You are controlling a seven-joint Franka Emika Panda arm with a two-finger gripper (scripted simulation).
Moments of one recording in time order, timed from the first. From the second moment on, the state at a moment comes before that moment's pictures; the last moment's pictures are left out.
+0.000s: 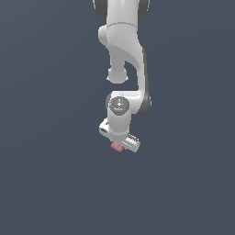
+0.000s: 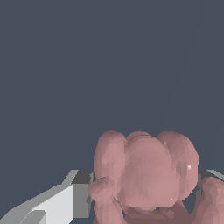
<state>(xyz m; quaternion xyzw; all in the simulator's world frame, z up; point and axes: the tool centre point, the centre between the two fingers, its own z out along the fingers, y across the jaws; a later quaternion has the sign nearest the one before) 0.026 0.006 0.040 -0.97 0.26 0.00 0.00</state>
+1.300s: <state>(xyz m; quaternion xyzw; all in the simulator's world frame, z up) 0.037 0.122 0.105 -0.97 0.26 0.00 0.00</state>
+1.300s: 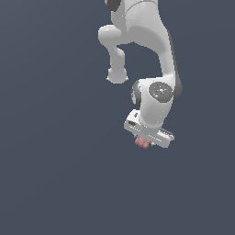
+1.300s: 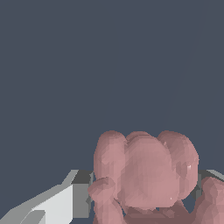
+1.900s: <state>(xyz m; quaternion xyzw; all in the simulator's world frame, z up) 0.046 0.204 0.151 -0.97 0.26 0.00 0.00</state>
